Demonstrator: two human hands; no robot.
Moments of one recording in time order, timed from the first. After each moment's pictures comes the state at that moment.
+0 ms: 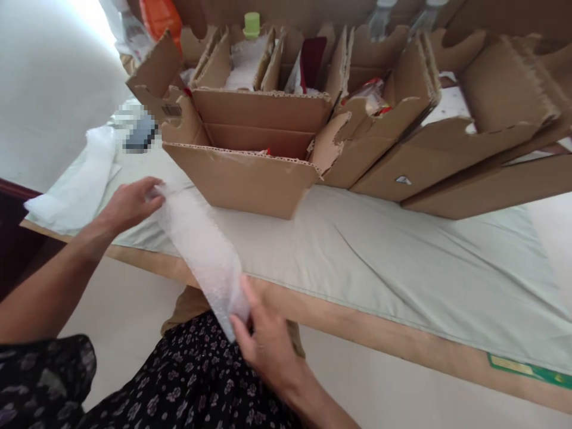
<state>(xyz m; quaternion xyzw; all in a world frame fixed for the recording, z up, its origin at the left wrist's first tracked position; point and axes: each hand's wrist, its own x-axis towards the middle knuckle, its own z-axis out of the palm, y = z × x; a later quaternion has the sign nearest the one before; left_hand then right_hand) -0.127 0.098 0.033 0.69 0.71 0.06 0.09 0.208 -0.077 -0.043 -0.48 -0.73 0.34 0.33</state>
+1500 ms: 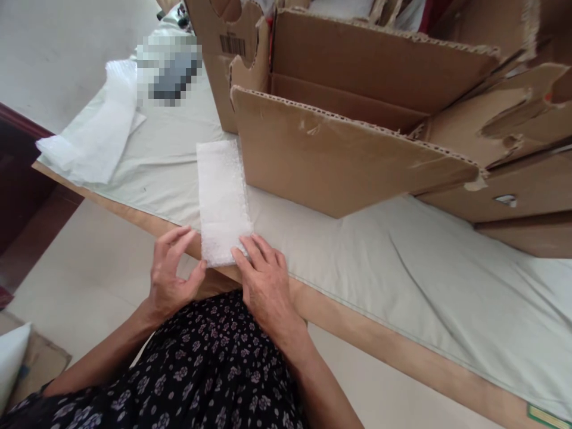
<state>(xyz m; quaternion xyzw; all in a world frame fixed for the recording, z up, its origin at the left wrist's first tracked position) -0.069 -0.067 -0.059 0.68 0.63 0.39 -0.01 0.139 -0.015 -0.059 -0.38 -0.89 0.10 0.22</state>
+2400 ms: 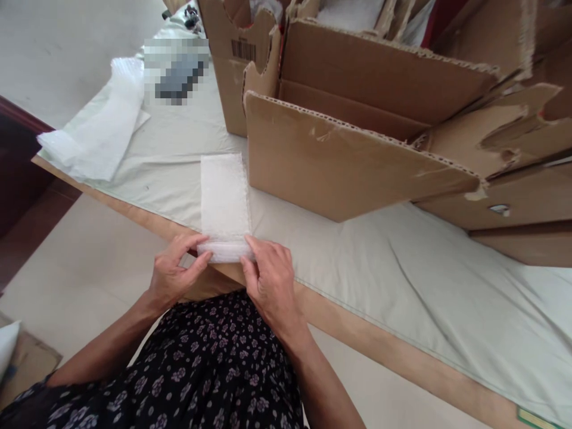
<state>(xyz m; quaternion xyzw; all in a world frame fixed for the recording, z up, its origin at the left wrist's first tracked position) -0.075 -0.055 -0.054 0.68 0.61 0.40 0.05 0.136 -0.004 -0.054 -0.41 -0.82 0.17 0.36</state>
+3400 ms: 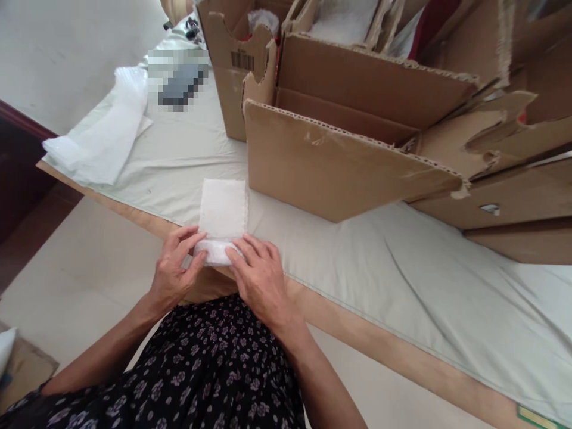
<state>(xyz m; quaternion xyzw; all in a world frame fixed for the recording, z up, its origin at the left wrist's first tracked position) -0.084 -0.064 -0.065 0.67 0.64 0.38 0.03 0.129 -0.004 -0.050 -0.32 -0.90 0.11 0.26</state>
